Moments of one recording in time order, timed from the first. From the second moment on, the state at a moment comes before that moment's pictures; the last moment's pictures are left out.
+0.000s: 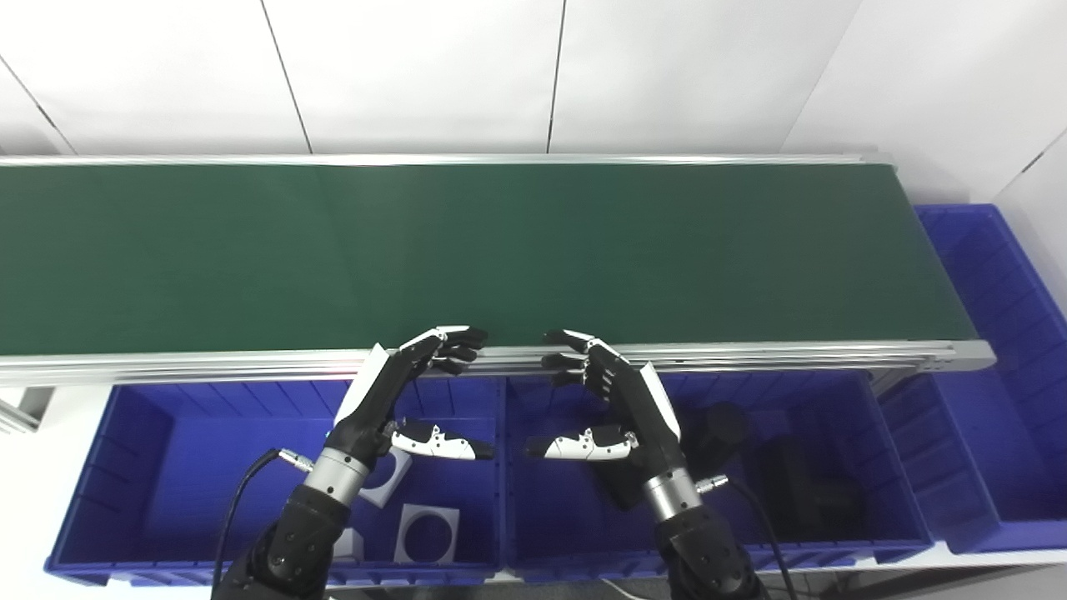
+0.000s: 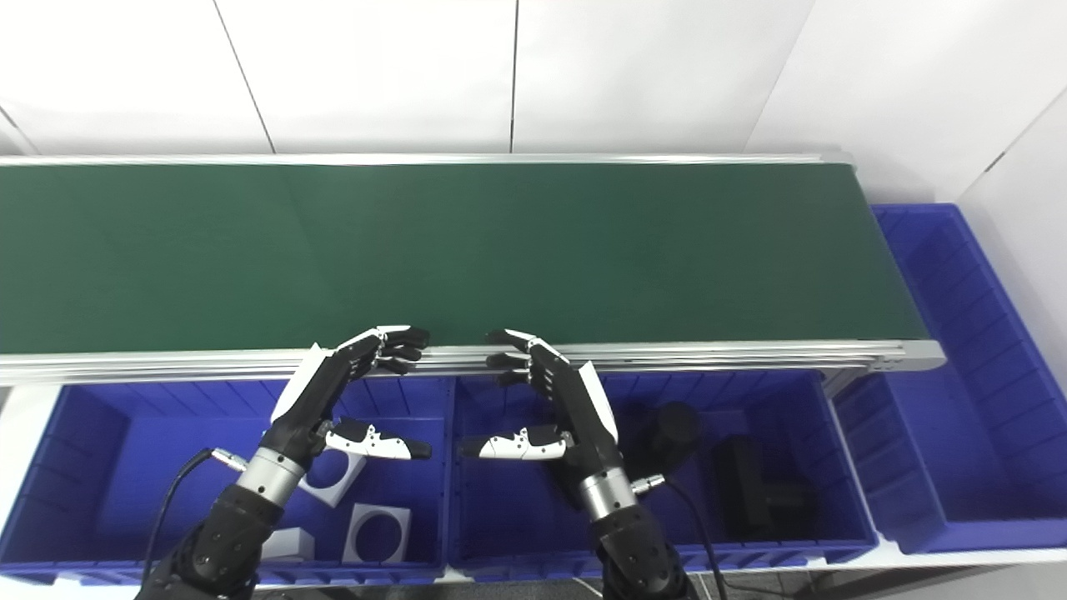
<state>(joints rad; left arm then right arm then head) 0.00 0.15 -0.32 0.29 0.22 -0.43 -0.01 0.08 -0.01 0.18 0.29 -0.08 -0.43 0.10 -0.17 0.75</state>
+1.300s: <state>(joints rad) -0.01 0.16 -0.36 0.32 0.22 -0.43 0.01 0.08 -0.01 0.18 0.31 -0.08 -0.43 0.10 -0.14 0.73</state>
